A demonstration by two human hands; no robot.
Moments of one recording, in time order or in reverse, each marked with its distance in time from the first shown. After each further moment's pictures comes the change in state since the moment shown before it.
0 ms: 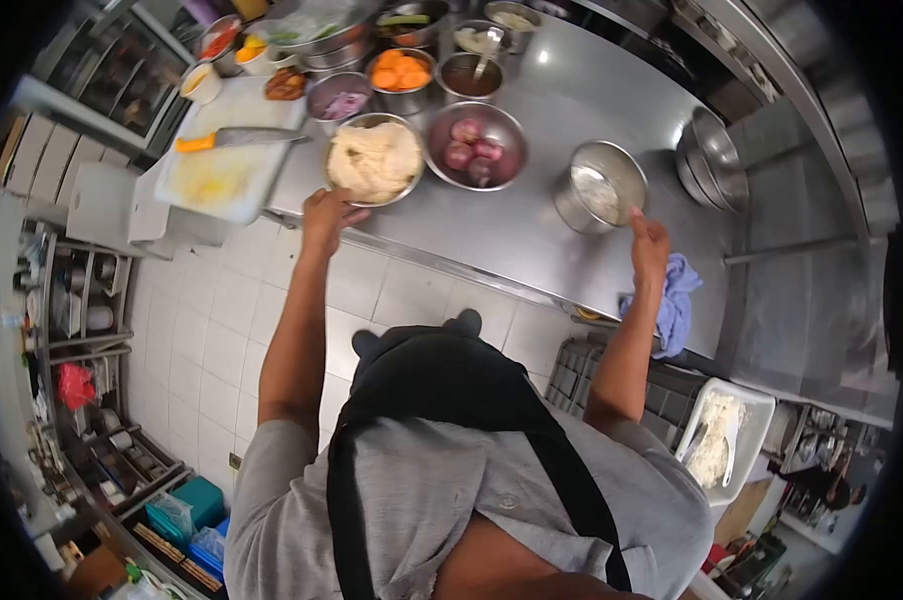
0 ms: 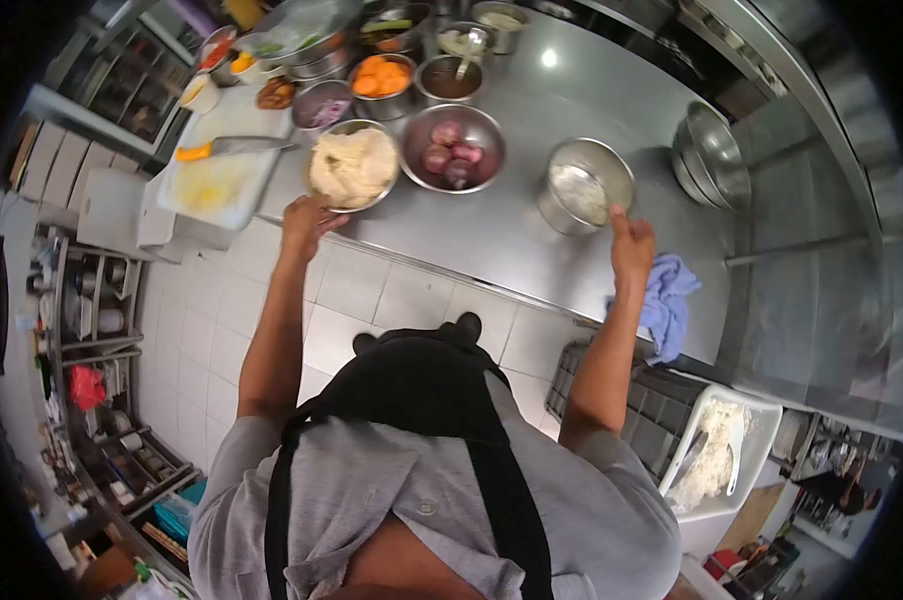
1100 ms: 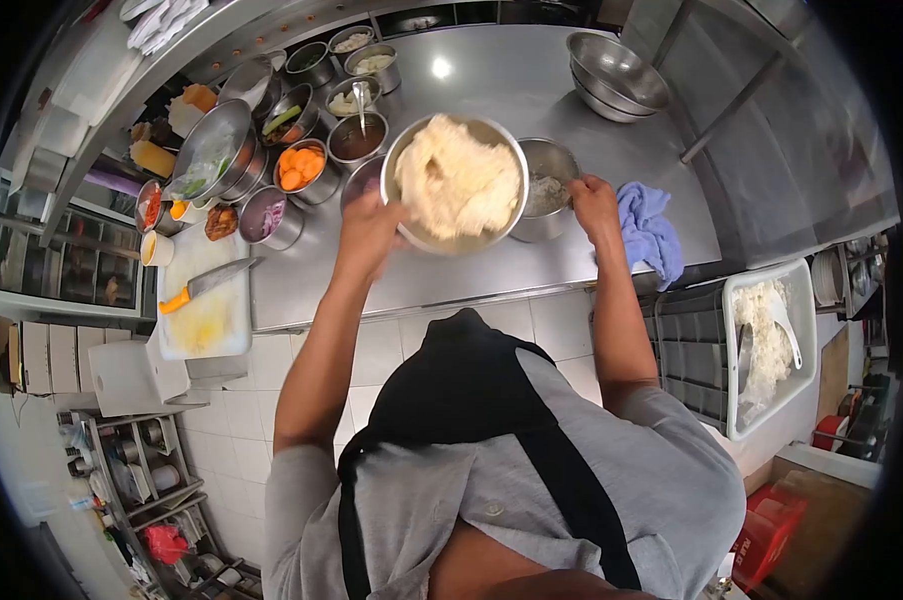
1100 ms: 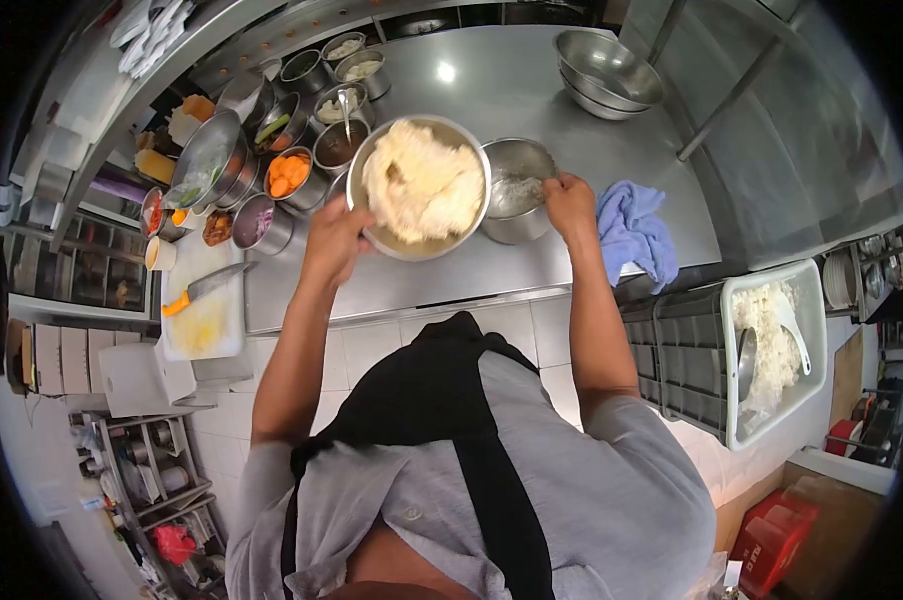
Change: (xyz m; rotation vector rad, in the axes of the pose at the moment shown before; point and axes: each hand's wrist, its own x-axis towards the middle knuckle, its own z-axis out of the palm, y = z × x) left_hand -0.057 0.056 0.194 0.353 -0.581 0.086; right_hand -0.026 -0.026 -0.020 0.043 0.024 -0.085
